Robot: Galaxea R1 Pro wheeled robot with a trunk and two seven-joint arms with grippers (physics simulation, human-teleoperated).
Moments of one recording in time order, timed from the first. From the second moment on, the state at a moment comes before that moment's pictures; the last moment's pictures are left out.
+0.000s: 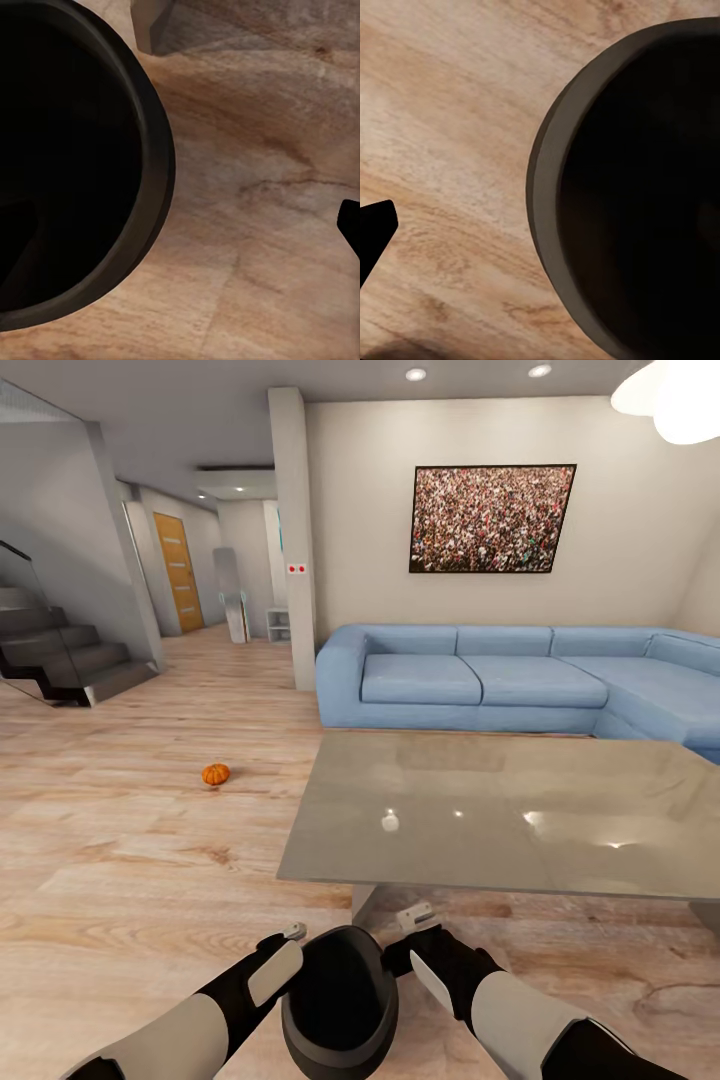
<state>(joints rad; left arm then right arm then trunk) -0.68 -0.08 -0.72 -0.43 1.23 0.28 0.72 -0.76 0.16 0.59 -0.23 -0.33 0.38 -0.07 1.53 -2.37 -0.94</state>
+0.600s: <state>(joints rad) -0.68 -0.08 -0.72 -0.43 1.24 0.29 0.72 -0.76 0.16 0.59 -0.23 -0.33 0.38 -0.07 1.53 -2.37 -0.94</state>
